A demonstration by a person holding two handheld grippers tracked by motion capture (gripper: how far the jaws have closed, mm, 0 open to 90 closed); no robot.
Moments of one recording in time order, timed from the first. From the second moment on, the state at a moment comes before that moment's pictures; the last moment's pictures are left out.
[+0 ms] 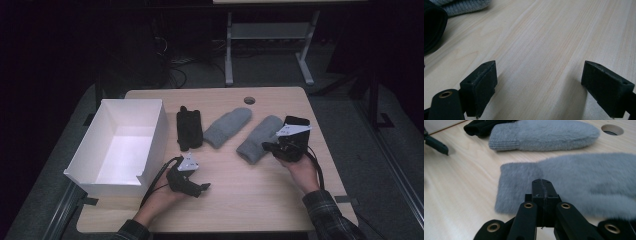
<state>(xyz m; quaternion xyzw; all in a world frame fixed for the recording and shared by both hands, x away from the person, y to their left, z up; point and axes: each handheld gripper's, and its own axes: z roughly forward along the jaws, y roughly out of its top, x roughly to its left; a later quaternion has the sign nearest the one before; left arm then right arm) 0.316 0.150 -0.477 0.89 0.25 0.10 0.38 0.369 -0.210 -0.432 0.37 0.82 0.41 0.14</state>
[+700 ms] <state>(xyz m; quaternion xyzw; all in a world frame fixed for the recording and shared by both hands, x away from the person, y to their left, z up) 0.317 0.147 -0.478 0.88 0.25 0.11 0.38 0.407 -0.183 -0.462 0.37 0.85 0.37 0.11</state>
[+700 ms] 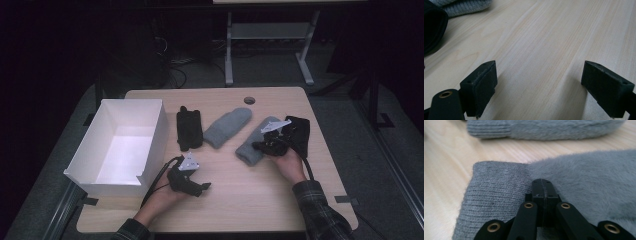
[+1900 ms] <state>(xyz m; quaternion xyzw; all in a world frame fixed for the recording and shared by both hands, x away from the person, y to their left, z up) 0.316 0.147 -0.478 0.88 0.26 0.11 0.38 0.331 -0.138 -0.456 0.30 0.88 0.37 0.05</state>
